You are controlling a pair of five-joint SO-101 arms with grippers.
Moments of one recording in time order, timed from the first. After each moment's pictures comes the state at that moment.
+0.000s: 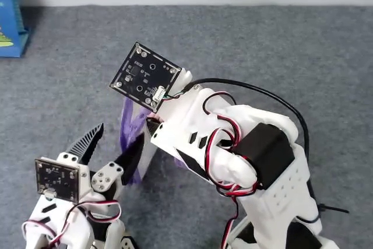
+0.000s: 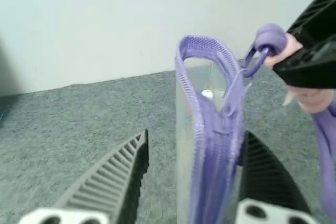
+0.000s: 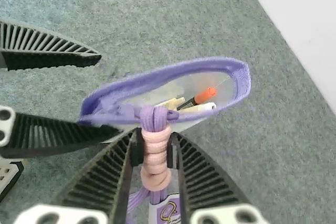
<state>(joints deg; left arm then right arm) 7.3 -103.6 57.7 73.0 3.3 -46.4 -22.0 -27.2 100.2 18.7</state>
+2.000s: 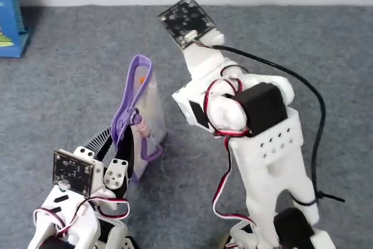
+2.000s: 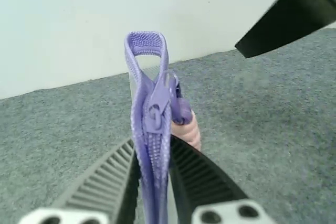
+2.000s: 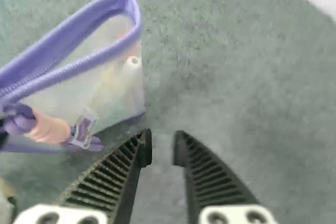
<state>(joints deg) 14.5 -103.6 62.1 69.9 3.5 -31.7 -15.0 -24.9 100.5 4.8</state>
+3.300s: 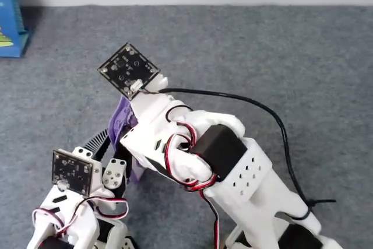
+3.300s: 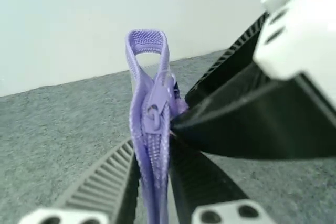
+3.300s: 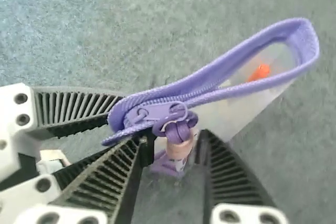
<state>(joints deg) 14.2 -103.6 62.1 70.6 3.5 -52.1 -22.2 -6.9 84.0 -1.5</state>
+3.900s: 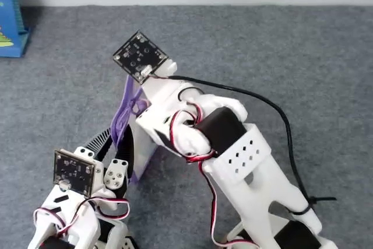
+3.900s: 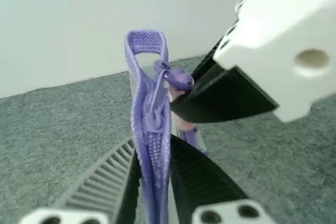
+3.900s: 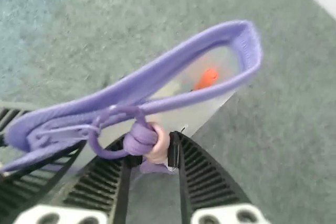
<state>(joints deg) 14.5 -103.6 62.1 70.6 3.3 -42.1 -21.1 -3.0 78.5 7.8</state>
